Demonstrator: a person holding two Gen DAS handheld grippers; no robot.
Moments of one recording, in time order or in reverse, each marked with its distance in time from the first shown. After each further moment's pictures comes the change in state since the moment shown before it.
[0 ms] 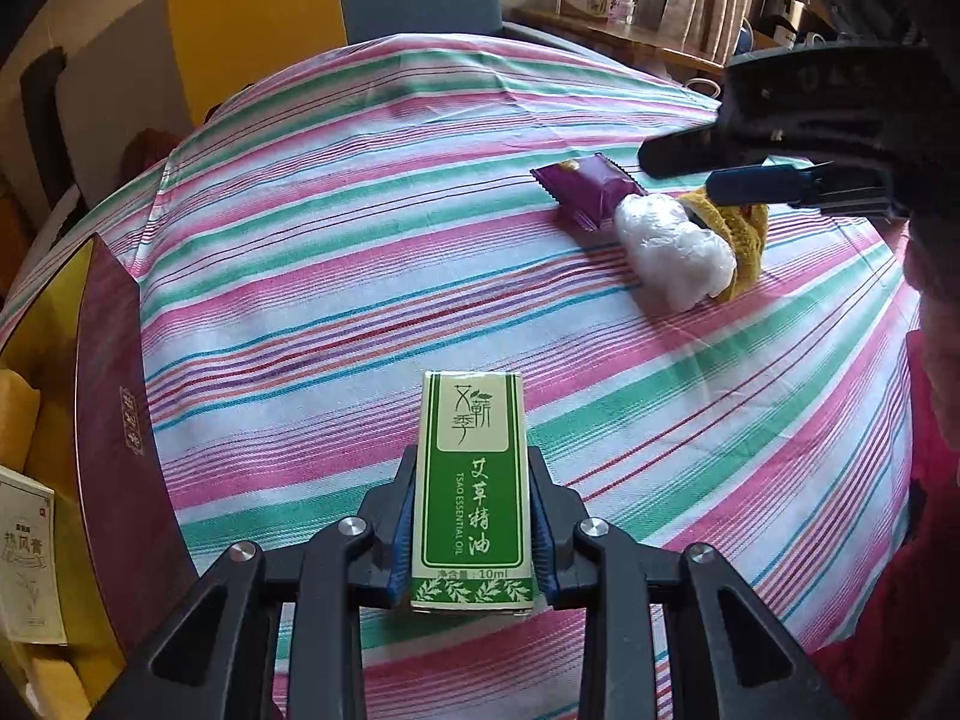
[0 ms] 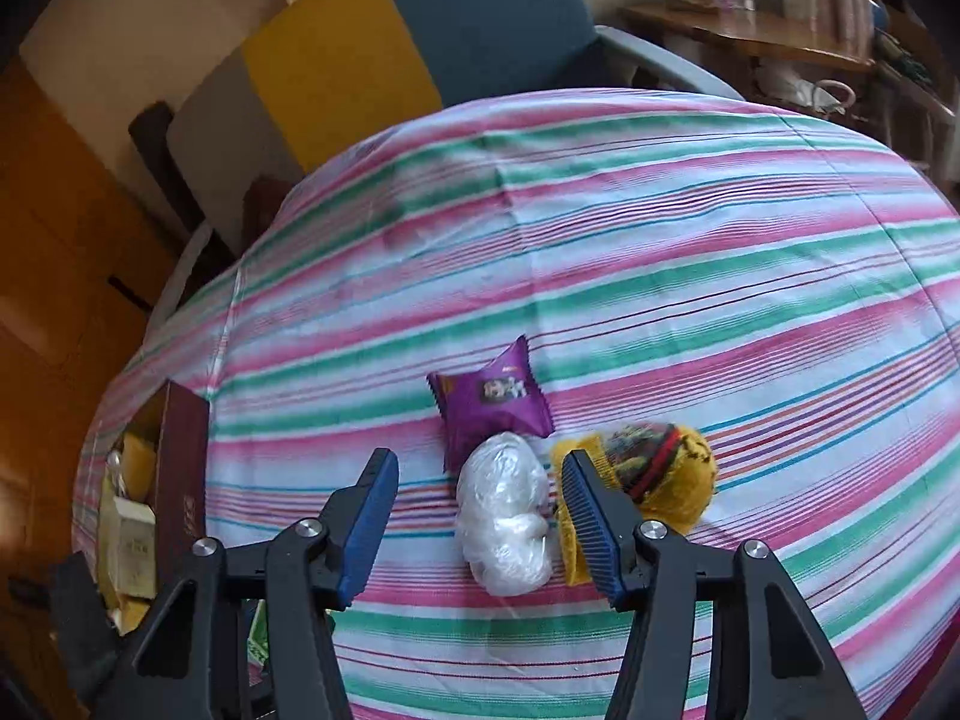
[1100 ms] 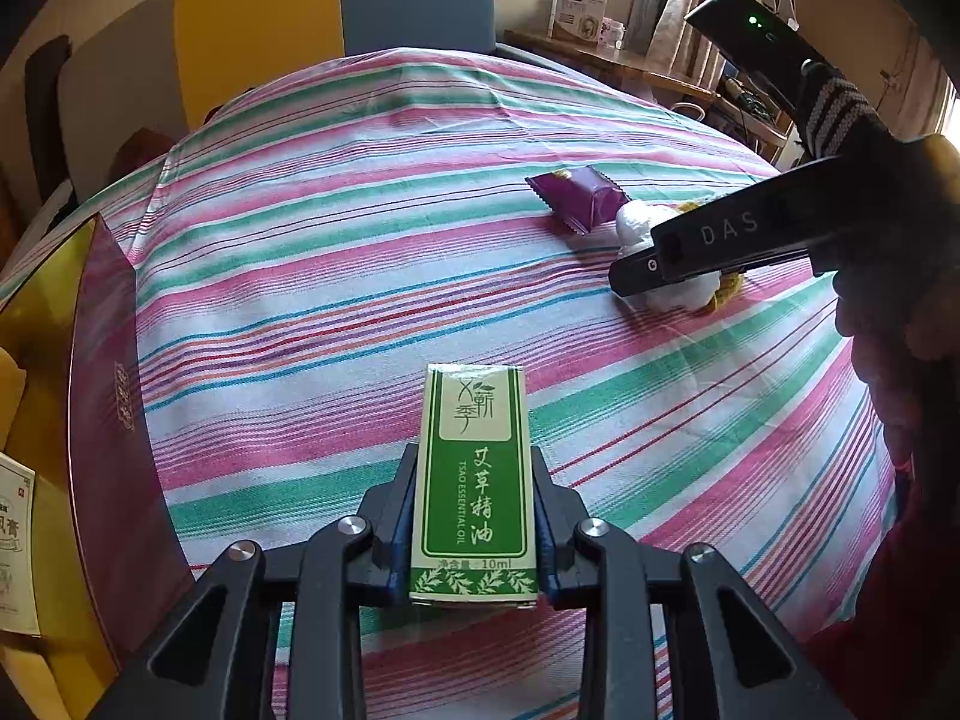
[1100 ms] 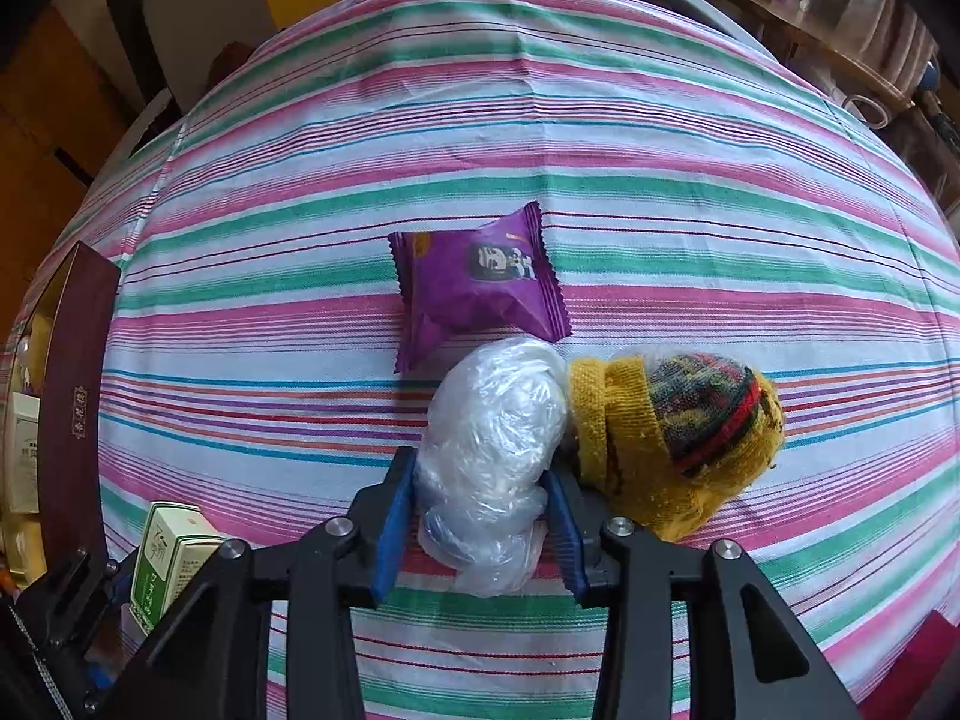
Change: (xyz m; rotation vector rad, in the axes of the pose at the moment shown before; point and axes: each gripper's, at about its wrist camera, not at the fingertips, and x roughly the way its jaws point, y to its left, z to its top) left arm -0.010 0.008 -0.021 -0.016 -0.058 -0.054; right arm 0.047 -0.015 -0.016 -0.116 0.208 -0.145
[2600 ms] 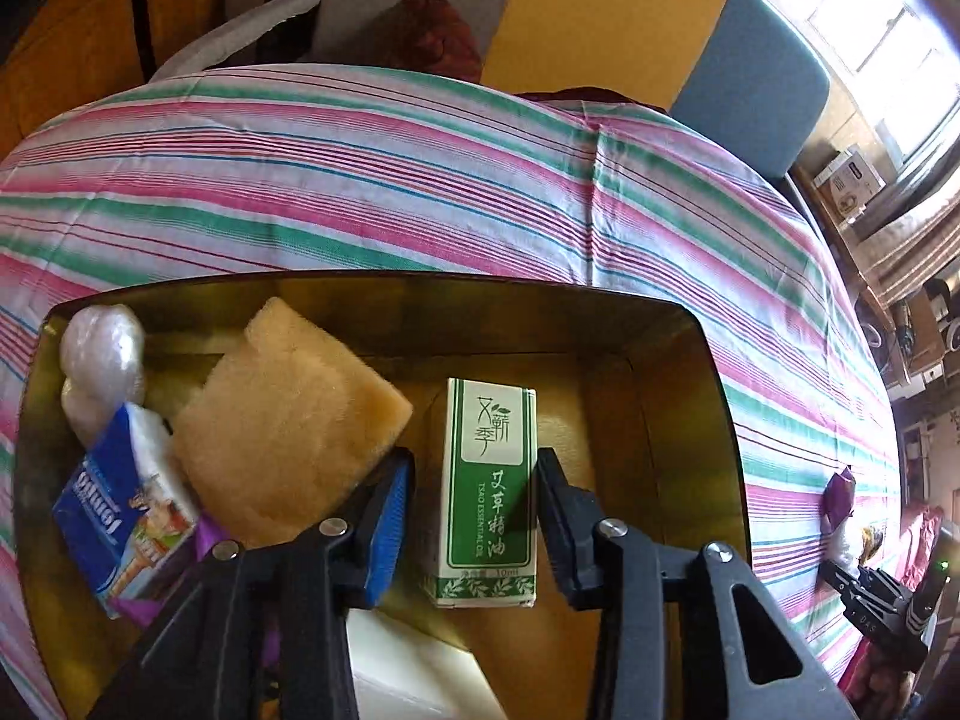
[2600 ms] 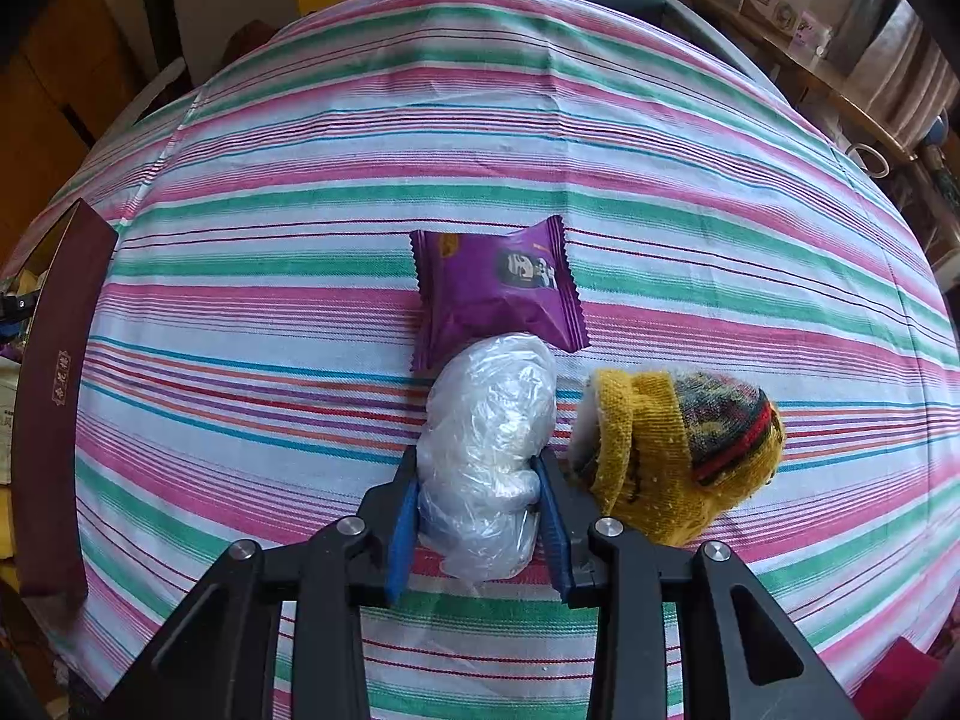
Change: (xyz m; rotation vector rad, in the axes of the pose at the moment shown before) left arm -0.015 0.282 0.049 -0.600 0.086 0.109; right arm 0.009 0.020 0.002 -0.097 -0.018 -0.078
